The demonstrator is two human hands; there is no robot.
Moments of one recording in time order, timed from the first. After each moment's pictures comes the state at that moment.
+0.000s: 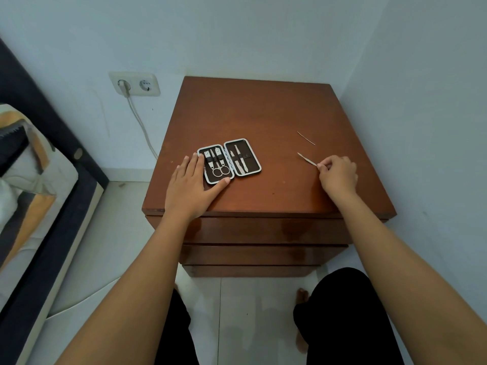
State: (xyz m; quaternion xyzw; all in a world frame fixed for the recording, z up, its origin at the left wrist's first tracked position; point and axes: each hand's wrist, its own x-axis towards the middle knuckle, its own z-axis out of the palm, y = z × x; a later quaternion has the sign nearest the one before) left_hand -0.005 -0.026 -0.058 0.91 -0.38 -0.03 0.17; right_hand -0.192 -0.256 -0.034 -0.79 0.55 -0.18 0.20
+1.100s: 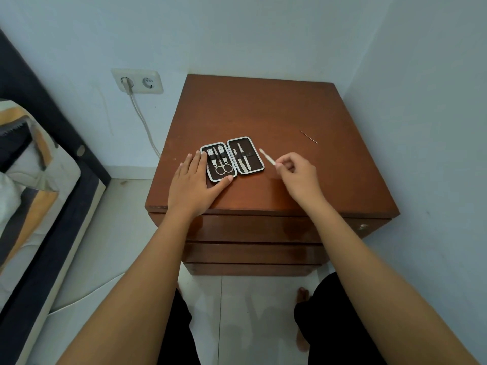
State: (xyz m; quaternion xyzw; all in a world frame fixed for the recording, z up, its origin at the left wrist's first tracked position) left_hand -0.004 -0.026 -0.060 0.91 -0.39 -0.03 0.18; right_hand -0.154 -0.188 -0.028 -0.80 0.38 -0.24 0.40
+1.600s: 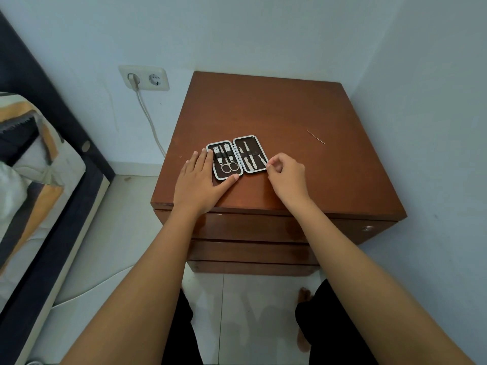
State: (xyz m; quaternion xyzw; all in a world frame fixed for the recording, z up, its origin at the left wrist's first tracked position) left_hand -0.005 -0.026 -0.059 0.91 -0.38 -0.03 0.18; right_hand -0.130 -0.166 -0.032 -0.82 0.40 -0.23 0.35
